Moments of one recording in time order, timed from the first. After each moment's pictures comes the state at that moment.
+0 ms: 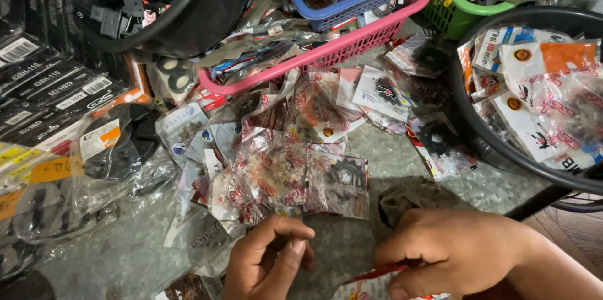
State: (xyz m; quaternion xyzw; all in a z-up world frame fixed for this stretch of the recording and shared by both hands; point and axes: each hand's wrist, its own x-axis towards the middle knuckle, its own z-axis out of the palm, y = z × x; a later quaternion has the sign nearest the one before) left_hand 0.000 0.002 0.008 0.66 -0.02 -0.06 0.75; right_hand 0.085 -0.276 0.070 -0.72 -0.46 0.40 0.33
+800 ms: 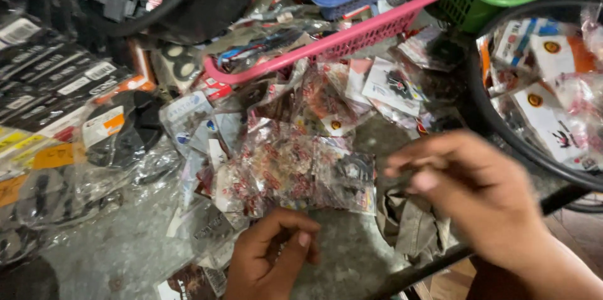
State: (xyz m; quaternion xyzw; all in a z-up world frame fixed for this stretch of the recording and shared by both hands) left_hand 0.000 0.006 -0.006 0.66 -0.02 -0.07 0.75; right_hand 0.070 -0.265 0.061 -0.66 -0.15 -0.01 0.74
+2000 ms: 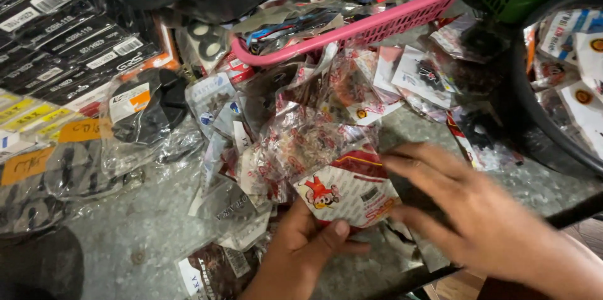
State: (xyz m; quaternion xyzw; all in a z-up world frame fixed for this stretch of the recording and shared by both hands) left_hand -0.002 -0.006 -0.012 0.51 0.00 -0.16 0.84; right_hand 0.073 -0.249 0.051 -0.88 -0.35 0.03 0.33
